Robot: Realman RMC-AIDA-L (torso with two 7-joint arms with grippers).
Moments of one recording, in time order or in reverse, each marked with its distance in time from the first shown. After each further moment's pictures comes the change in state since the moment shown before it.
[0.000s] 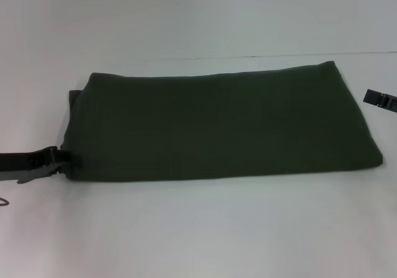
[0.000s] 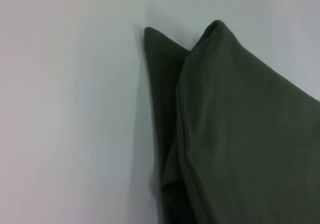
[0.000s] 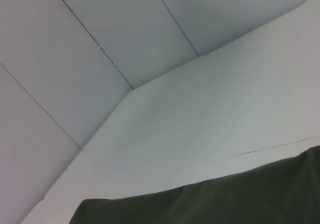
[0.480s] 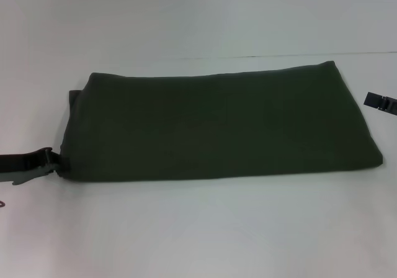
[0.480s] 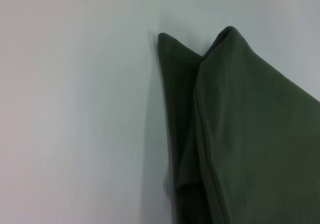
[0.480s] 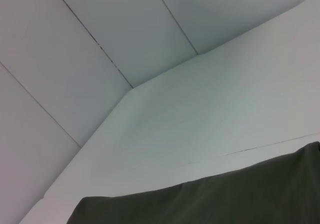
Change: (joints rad) left arm 0.012 -0.005 -0.005 0.014 0.000 -0.012 0.000; right arm -0.007 0.001 0.000 0.001 0.000 -0.003 -0.006
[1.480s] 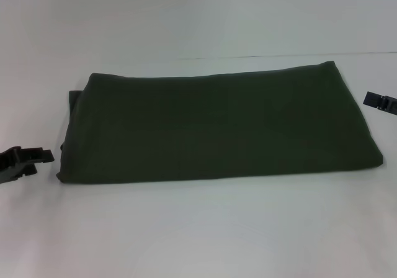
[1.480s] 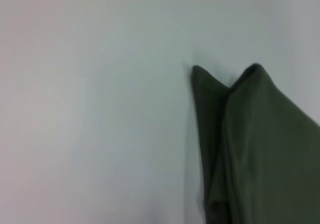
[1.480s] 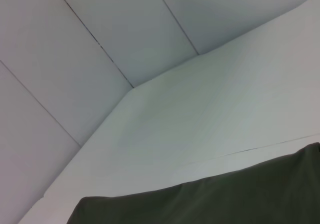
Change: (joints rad) left arm 0.052 -0.001 -0.089 0.078 -0.016 0.046 -0.005; right arm 0.002 0.000 0.000 0.000 0.000 0.000 -0.006
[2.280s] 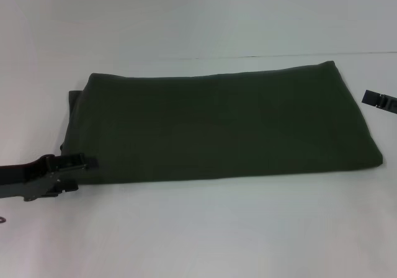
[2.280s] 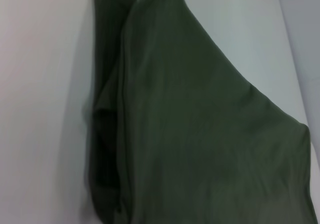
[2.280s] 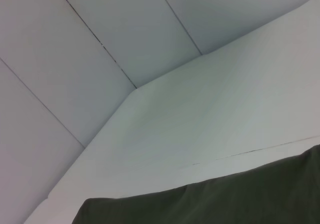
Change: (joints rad) left arm -0.017 0.009 -0.015 -0.054 -0.034 0.248 -0.040; right arm 0.005 0.000 0.000 0.000 0.000 -0.005 0.011
